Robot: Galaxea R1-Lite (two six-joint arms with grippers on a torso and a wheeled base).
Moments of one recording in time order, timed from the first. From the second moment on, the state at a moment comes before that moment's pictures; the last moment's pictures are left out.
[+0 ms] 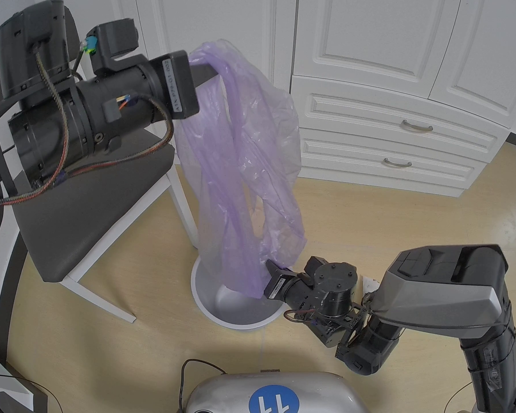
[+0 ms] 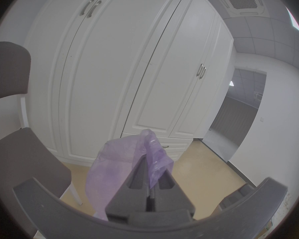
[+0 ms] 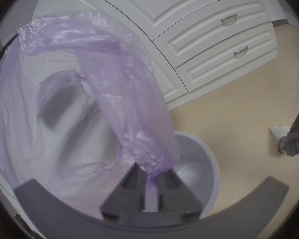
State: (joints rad) left arm -0.63 1.53 -1.20 -0.44 -0.04 -0.15; right arm 0.75 2.44 -0.89 -1.49 -0.27 0.61
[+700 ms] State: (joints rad) left arm -0.45 1.48 -0.65 -0.65 -0.04 -0.15; right arm 0.51 2.02 -0.40 -1.43 -0.05 0.06
